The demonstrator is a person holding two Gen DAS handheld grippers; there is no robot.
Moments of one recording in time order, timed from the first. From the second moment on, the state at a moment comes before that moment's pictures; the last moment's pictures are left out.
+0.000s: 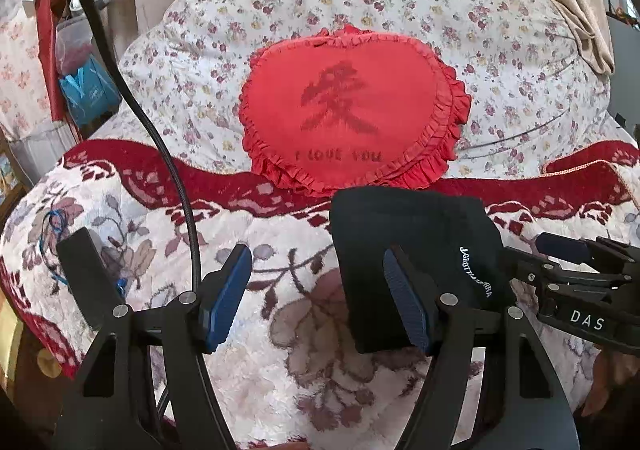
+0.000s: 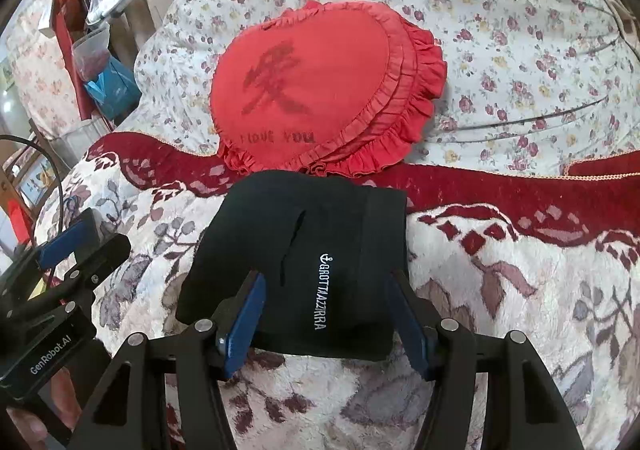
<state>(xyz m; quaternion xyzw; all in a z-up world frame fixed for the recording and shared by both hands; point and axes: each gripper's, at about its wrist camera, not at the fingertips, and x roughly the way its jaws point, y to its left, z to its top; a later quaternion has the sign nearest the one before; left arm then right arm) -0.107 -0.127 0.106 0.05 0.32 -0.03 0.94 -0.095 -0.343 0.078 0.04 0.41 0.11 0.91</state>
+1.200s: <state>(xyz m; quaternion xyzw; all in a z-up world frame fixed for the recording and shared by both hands) -0.096 -0.137 0.099 0.06 0.34 -0.04 0.94 -0.082 -0.342 0.061 0.04 0.44 0.11 0.89</state>
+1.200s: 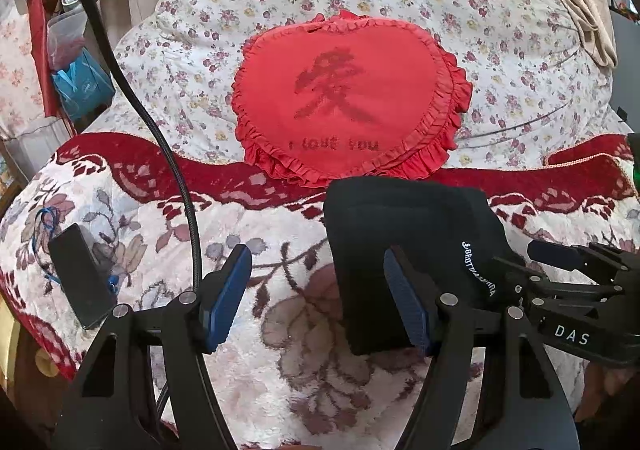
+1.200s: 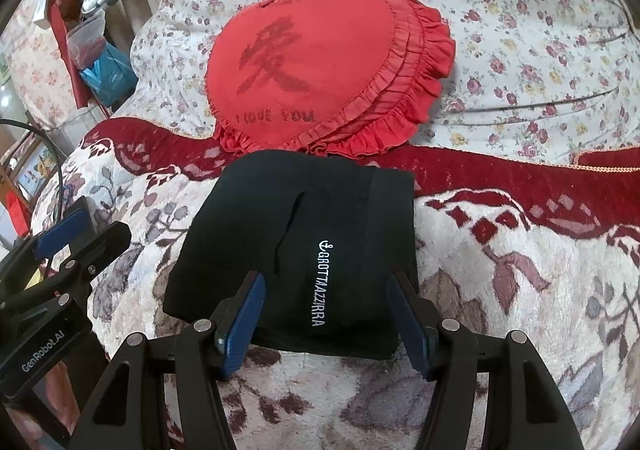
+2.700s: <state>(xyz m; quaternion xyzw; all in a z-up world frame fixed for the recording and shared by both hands) -0.097 -0.136 0.093 0.04 0.36 -0.03 0.93 -0.081 -0.340 0.051 0.04 0.45 0.11 0.88</state>
